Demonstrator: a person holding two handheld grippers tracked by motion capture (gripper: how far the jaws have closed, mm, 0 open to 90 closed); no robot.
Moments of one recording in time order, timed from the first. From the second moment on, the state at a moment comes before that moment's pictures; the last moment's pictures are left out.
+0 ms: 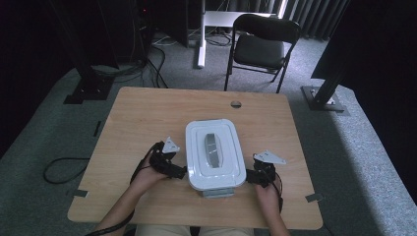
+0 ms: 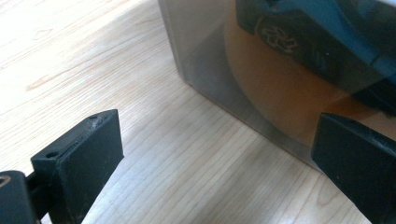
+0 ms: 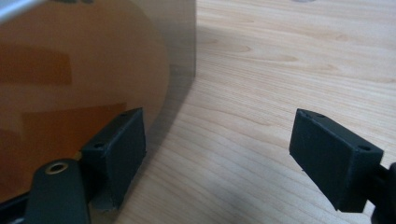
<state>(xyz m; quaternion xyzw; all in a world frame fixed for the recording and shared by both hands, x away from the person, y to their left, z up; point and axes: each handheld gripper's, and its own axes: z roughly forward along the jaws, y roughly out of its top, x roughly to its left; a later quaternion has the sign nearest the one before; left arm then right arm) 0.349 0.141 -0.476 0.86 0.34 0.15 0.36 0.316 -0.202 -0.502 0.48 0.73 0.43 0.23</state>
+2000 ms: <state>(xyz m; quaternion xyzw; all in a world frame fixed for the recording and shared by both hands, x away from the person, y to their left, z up) 0.332 0.196 -0.485 0.82 0.38 0.18 0.39 0.308 -0.247 -0.500 0.50 0.70 0.42 0.27</state>
